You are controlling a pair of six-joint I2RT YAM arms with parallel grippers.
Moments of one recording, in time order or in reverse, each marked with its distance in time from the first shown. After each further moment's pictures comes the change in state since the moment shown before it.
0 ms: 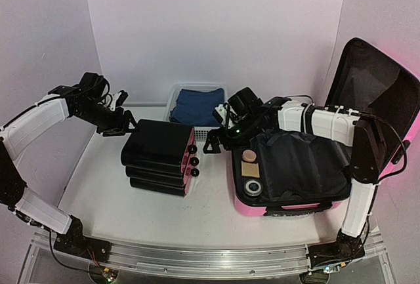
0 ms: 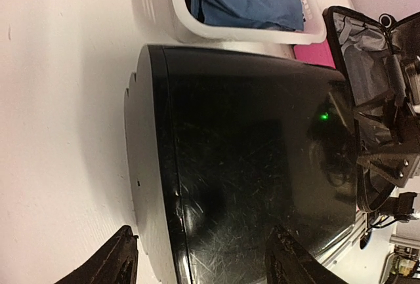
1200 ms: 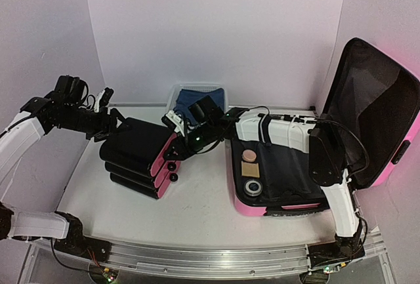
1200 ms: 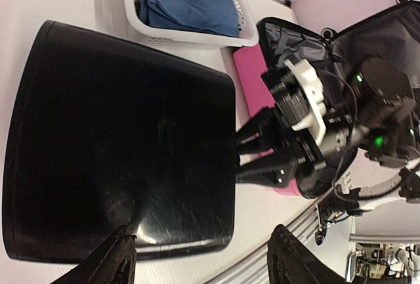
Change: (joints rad) left arm 0.000 -0.286 -0.104 -0.001 0.124 -0.137; right arm 0.141 0.322 0.341 0.167 -0.277 -0.186
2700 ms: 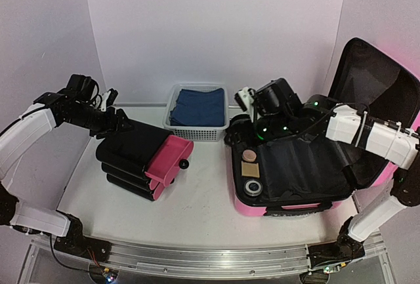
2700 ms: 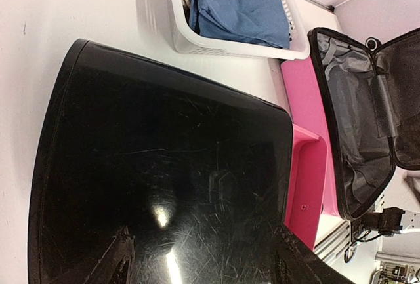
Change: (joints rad) left arm 0.005 0.126 0.030 0.026 -0.145 0.037; right arm 0.009 -0.723 -0.536 -0.198 0.605 0.092
